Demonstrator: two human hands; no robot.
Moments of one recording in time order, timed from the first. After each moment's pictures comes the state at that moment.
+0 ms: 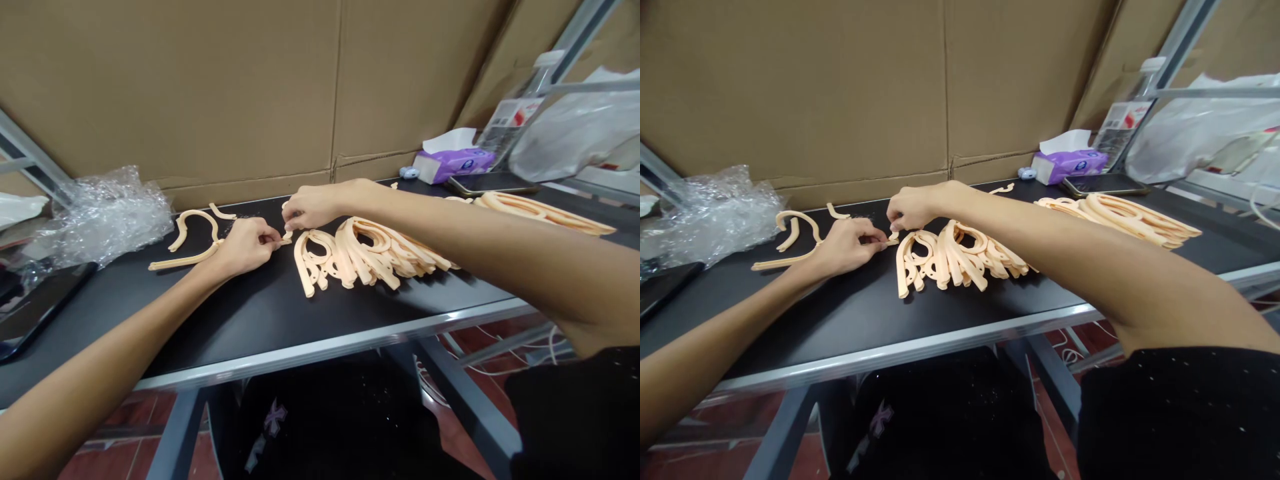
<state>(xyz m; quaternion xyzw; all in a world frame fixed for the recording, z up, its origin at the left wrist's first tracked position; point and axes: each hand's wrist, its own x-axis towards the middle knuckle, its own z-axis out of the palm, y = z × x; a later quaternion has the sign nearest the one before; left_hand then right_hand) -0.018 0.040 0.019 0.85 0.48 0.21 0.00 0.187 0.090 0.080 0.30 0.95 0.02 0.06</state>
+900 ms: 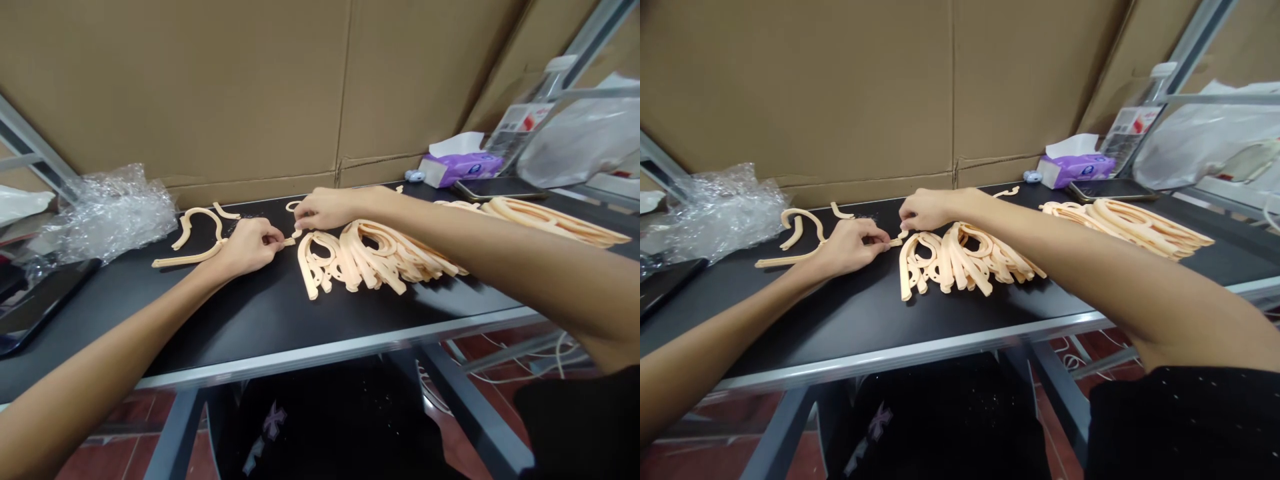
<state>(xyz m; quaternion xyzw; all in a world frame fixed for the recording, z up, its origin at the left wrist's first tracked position) -0.018 0.039 0.018 0.85 0.47 0.24 0.01 0.200 0.088 0.074 0.33 0.94 -0.02 0.03</state>
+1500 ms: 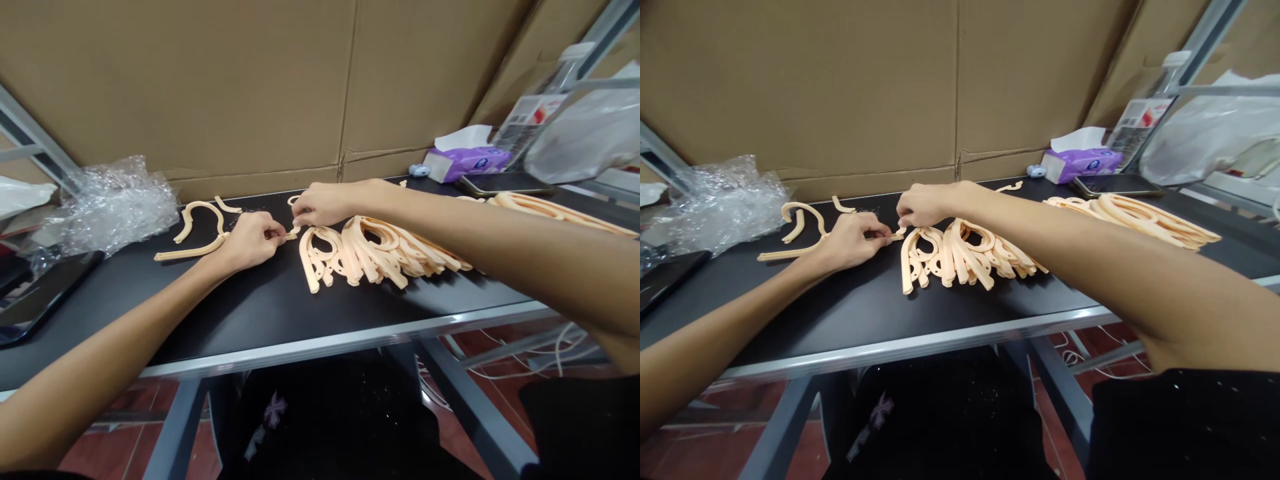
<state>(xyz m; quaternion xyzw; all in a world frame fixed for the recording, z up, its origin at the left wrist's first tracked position) -0.018 0.039 0.016 0.85 0.47 0.24 0.00 0.192 0.091 0.072 0.32 0.95 0.02 0.05</state>
